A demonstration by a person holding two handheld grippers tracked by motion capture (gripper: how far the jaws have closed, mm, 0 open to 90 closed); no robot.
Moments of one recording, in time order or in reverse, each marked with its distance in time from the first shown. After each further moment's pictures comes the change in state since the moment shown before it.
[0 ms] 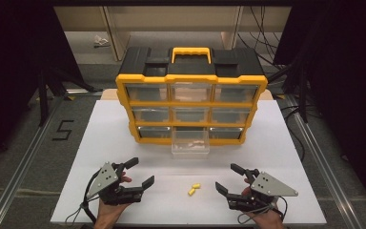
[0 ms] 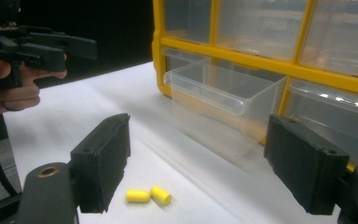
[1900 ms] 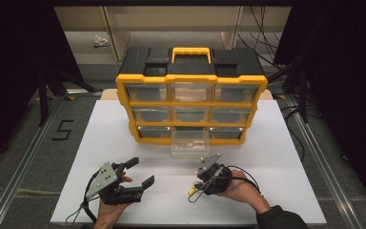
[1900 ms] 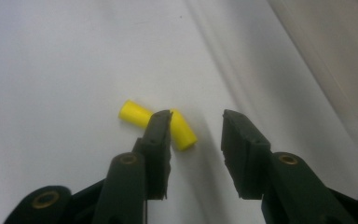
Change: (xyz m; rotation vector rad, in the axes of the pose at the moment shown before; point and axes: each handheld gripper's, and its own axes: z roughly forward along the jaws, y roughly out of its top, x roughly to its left) left arm 0.000 -0.001 0.000 -0.013 -0.009 -0.012; right arm -0.002 0.003 0.121 0.760 0.267 -0.256
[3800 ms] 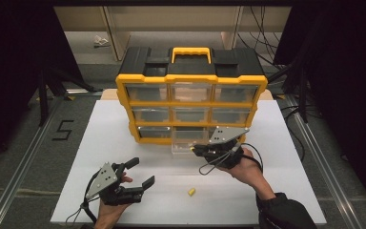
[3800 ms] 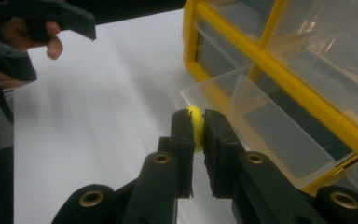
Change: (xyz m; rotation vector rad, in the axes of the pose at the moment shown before) left arm -0.001 0.000 0.000 -0.008 -0.004 0.004; right arm -0.024 0.040 -0.081 -0.410 -0.085 0.077
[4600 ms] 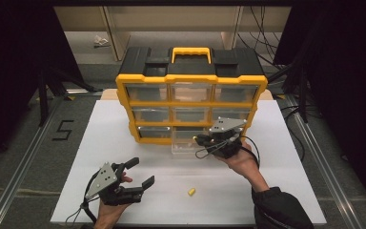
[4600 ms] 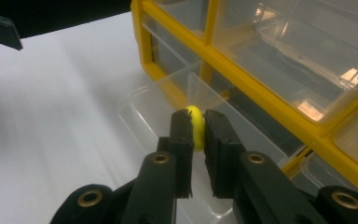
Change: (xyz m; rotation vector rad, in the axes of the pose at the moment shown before) left arm 0.000 0.000 0.000 -0.001 0.000 0.003; right arm -0.025 -0.002 0.016 0.004 -0.108 0.082
